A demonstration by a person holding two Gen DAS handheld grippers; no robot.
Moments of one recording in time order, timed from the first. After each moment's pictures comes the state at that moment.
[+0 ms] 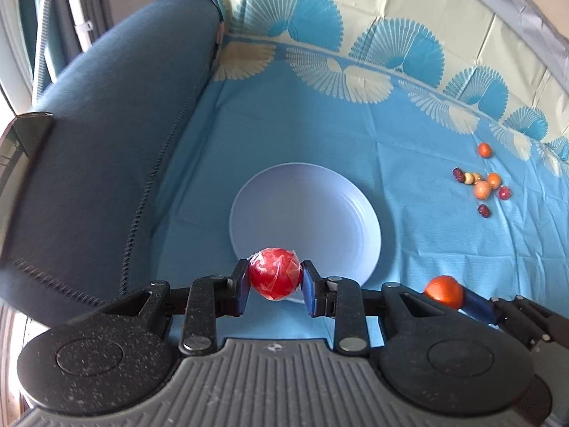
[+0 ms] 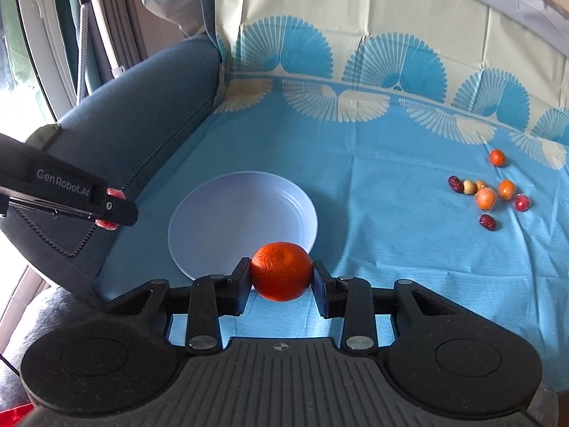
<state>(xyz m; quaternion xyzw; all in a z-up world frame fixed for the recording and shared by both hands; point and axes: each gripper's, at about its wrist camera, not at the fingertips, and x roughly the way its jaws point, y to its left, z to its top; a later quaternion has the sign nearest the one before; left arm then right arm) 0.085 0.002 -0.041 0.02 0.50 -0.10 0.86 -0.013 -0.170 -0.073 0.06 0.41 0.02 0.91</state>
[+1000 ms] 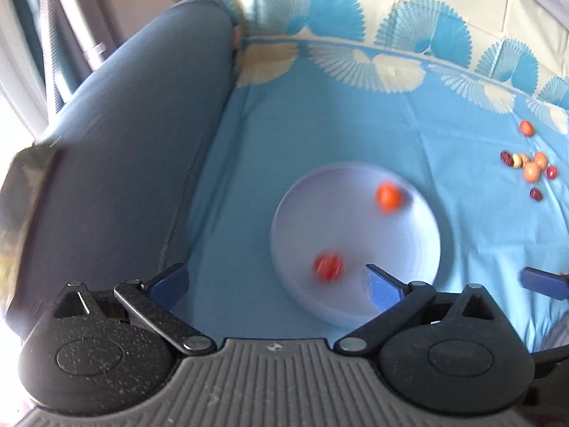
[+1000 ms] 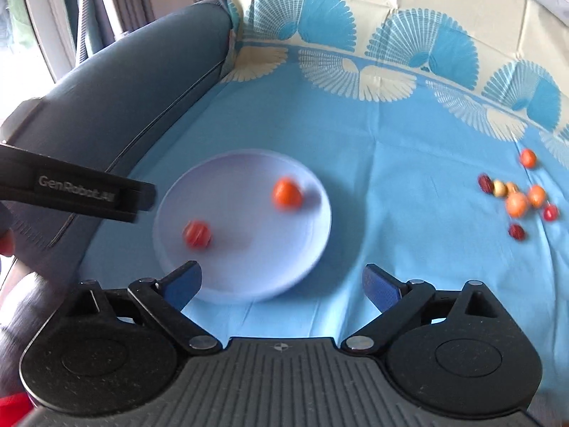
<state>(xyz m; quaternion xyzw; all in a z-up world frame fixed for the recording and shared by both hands) 0.089 0.016 -0.066 0.10 0.48 -0.05 0.87 0.020 -0.166 -0.092 0.04 0.45 0.05 0.89</state>
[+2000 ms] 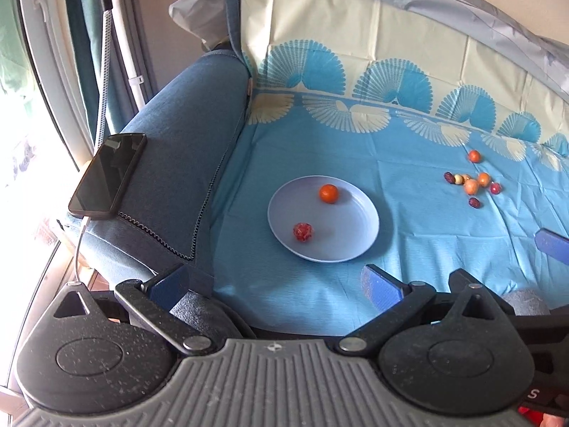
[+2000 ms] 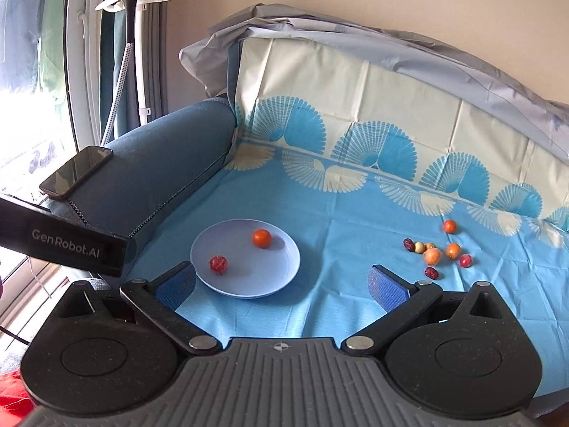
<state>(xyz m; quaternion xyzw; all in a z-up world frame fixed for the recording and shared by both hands) -0.078 0.026 0.028 0.07 0.40 -0.06 0.91 -0.143 -0.156 0.011 -0.01 0.29 0.00 0.96</state>
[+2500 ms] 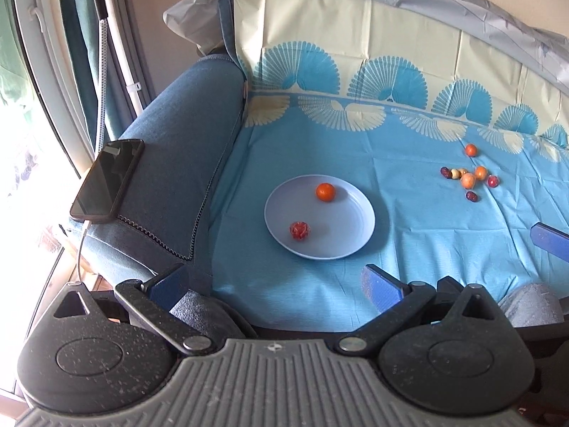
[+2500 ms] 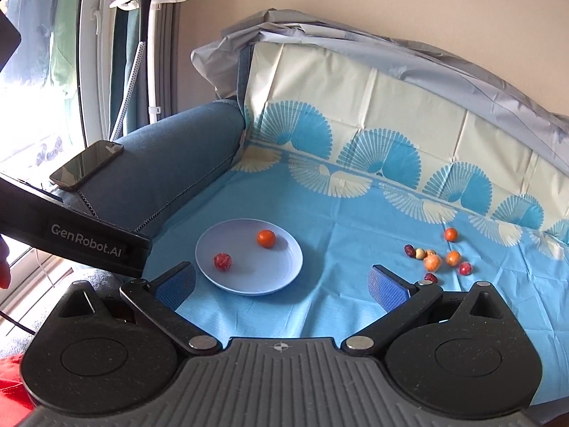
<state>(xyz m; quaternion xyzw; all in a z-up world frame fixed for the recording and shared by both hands) -0.084 0.019 0.028 0.08 0.39 -0.06 0.91 -0.155 -0.151 0.010 -0.03 0.28 0.02 0.96</state>
